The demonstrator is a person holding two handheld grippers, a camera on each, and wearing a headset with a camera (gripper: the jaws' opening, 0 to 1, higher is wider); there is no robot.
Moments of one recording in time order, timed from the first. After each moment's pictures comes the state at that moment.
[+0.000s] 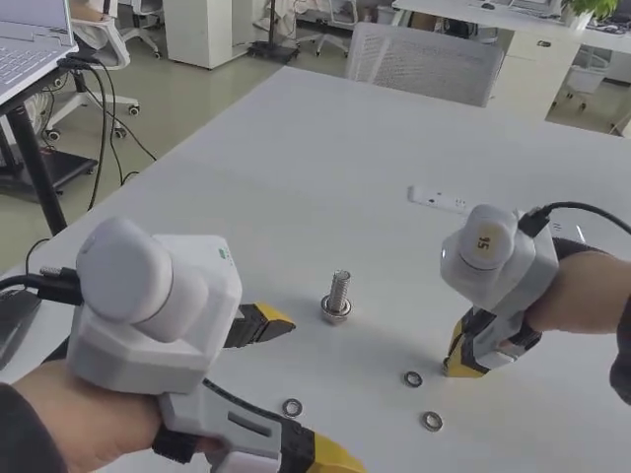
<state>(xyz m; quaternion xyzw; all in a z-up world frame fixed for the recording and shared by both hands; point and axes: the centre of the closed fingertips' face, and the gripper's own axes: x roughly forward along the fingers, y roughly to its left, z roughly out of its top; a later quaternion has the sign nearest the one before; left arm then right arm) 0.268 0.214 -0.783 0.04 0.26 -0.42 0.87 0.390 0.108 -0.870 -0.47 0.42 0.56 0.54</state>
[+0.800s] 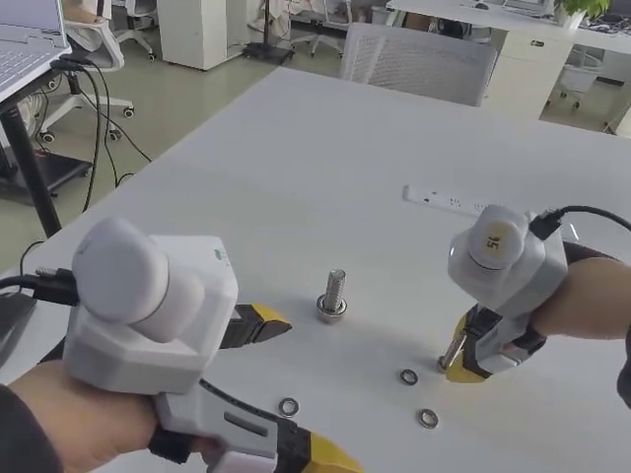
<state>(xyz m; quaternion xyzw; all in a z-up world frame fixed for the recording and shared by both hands) 0.265 0.211 -0.785 0.04 0.26 -0.42 0.87 0.387 0.097 -0.865 -0.44 0.42 0.55 0.57</state>
